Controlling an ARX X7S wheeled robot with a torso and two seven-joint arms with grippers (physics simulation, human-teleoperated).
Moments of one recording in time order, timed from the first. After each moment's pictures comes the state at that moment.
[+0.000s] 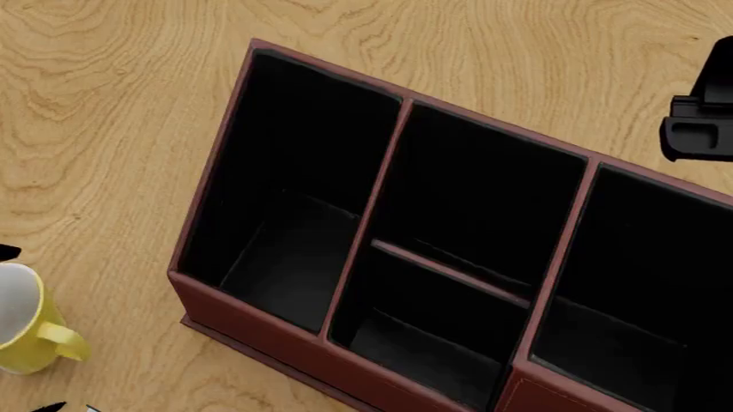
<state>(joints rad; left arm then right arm) -0.94 -1.15 0.21 0.83 -0.96 -1.14 0.55 0.80 0.86 0.20 -0.95 0.92 0.87 0.65</state>
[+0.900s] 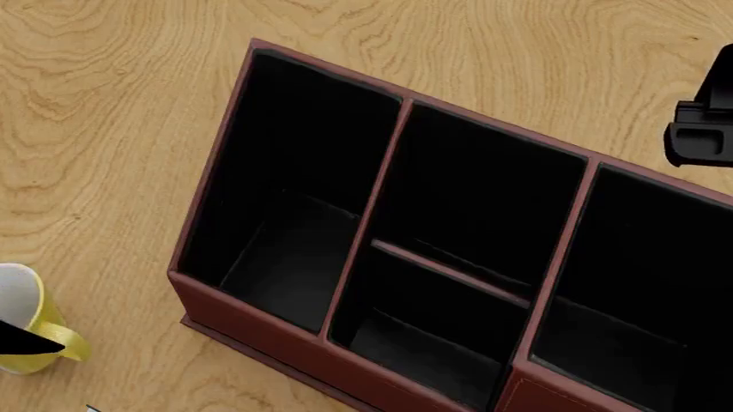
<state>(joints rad) -1.00 -1.18 0.46 0.91 -0.78 -1.13 0.73 0.78 0.88 0.21 -0.95 0.93 0.85 0.66</state>
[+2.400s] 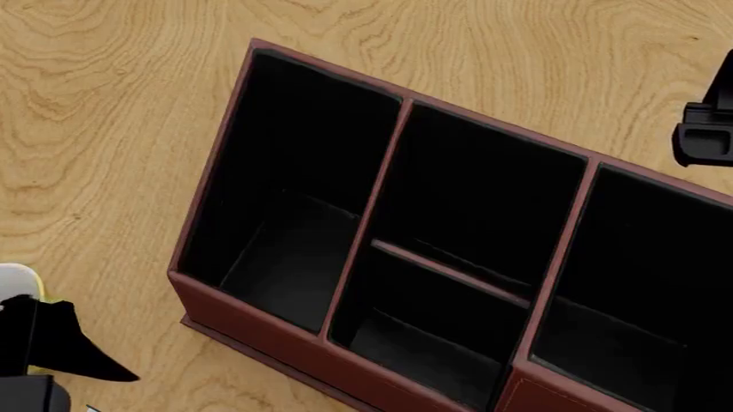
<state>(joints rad) -1.02 -1.02 0.88 0.68 -0.39 -0.94 0.86 0.74 0.90 0.19 -0.93 0.91 0.80 0.66</state>
